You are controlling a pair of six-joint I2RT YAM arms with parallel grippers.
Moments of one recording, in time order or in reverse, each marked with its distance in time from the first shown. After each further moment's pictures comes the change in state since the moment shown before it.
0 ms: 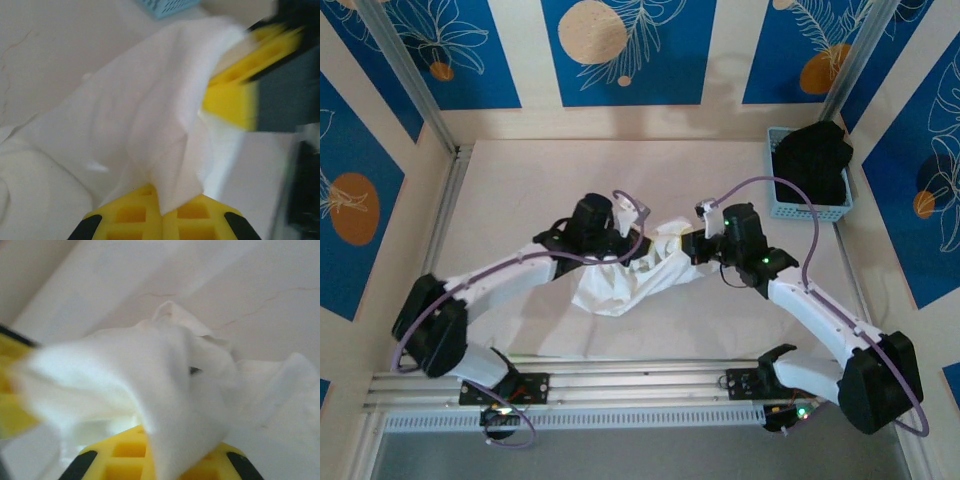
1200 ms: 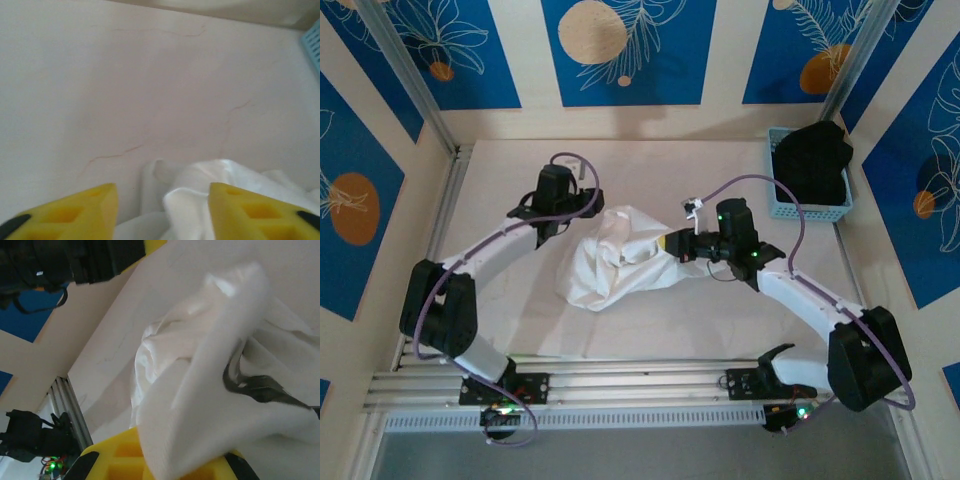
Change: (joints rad) left arm 0.277 0.105 0.071 -0.022 -0.425 -0.123; right arm -0.037 0.129 -0.014 0.227 -0.410 0.213
